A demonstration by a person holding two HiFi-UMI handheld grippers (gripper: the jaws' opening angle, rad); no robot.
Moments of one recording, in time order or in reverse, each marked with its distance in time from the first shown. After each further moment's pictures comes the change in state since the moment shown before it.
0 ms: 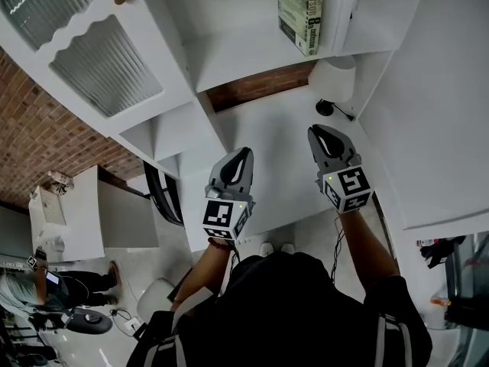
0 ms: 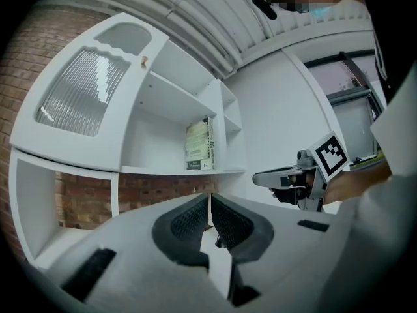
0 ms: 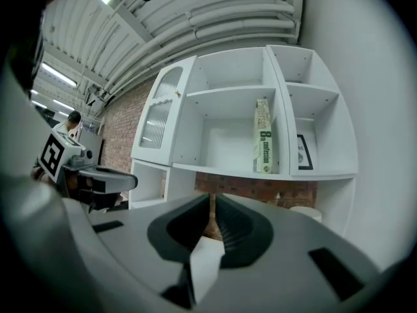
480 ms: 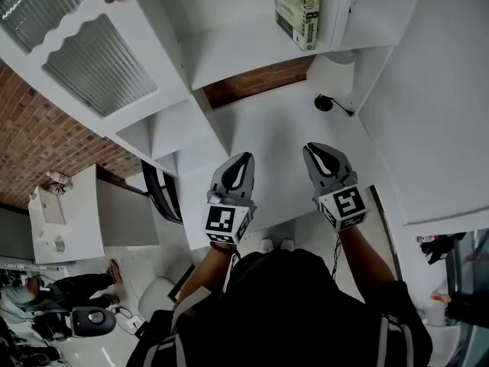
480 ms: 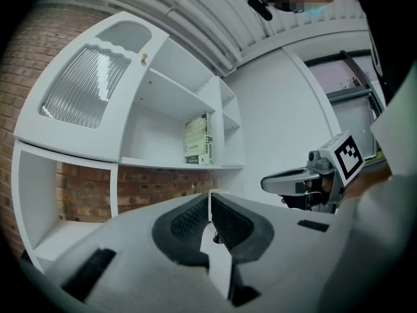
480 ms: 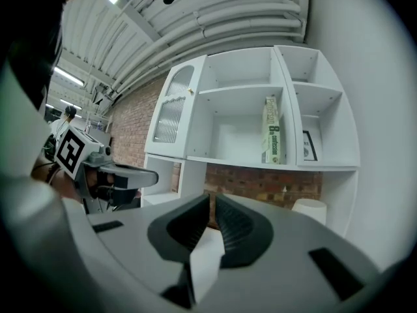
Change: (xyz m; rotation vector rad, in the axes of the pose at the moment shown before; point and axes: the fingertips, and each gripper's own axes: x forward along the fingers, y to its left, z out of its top) left arm -0.005 -0.012 -0.019 -0.015 0.020 -0.003; right arm -0.027 0.033 -0.027 -0.011 0.020 0.053
